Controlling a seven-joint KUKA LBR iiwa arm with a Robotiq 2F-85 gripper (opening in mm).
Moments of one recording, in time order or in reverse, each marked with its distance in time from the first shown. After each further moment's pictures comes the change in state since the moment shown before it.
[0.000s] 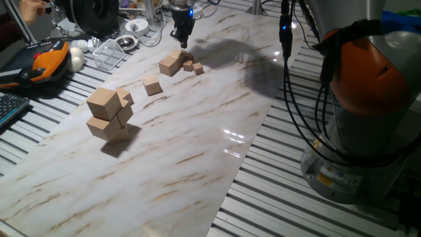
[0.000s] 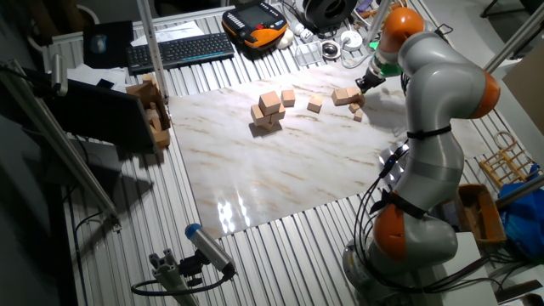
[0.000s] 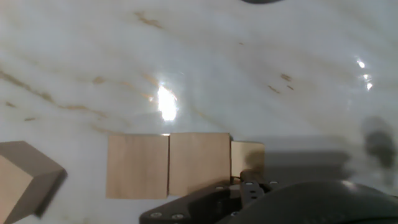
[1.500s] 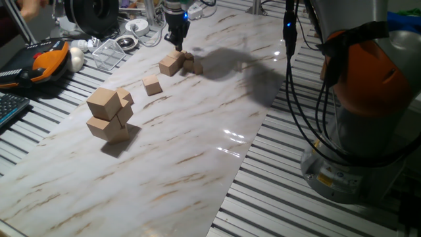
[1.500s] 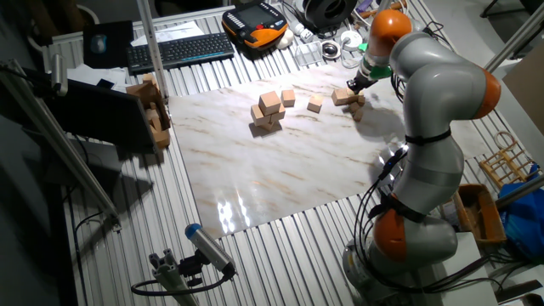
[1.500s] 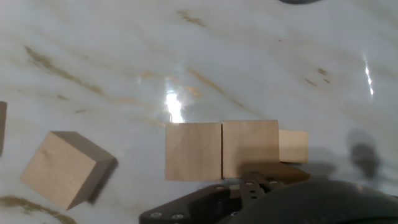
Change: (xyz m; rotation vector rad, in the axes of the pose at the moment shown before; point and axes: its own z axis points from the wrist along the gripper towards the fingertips) arm 0.011 0.044 -0.025 0.016 -0.006 0.032
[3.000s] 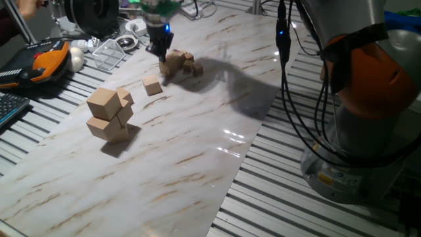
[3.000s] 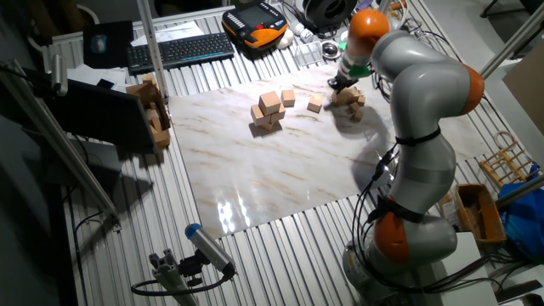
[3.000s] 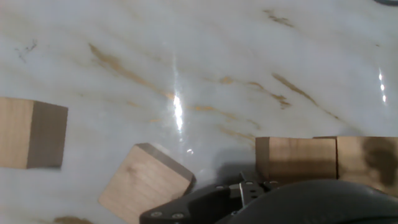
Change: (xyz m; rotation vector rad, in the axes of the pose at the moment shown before) arm -0.023 0.054 -0.003 0.041 -0.008 -0.072
